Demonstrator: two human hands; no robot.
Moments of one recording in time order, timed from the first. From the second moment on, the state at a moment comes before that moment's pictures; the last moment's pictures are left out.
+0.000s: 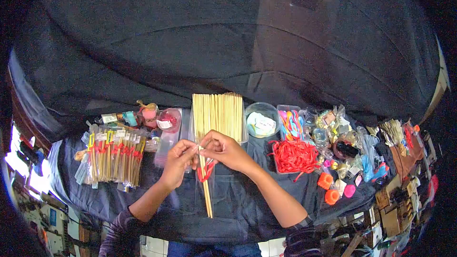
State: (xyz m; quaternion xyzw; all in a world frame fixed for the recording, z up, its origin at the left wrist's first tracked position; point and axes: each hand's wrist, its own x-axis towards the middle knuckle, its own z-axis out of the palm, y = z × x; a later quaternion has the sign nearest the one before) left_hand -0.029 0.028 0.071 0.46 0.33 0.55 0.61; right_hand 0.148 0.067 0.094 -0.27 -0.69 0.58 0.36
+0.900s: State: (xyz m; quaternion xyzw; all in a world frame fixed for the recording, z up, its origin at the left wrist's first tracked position) left_hand -0.030 0.026 0.044 0.42 0.35 0.57 0.62; right_hand 0.269 0.160 0.021 -0.61 -0.70 -0.09 0.35
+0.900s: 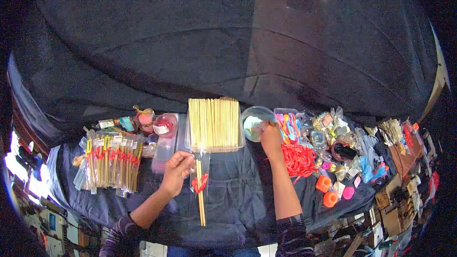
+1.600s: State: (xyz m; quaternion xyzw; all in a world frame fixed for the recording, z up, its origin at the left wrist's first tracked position) left_hand -0.027 0.022 0.048 0.42 0.31 0.57 0.63; right_hand 0.237 0.149 0.066 -0.54 -0.69 0.18 0.45
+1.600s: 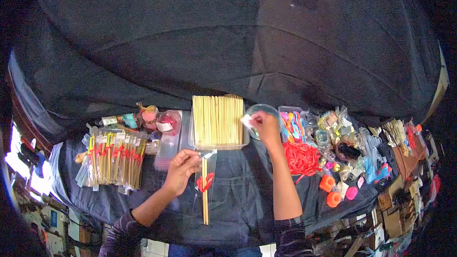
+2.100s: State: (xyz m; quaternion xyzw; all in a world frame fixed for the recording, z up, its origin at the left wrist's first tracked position) left_hand -0.027 0.023 0.049 0.43 0.32 0.59 0.61; right_hand 0.166 0.102 0.114 -0.30 -0.67 0.61 0.31
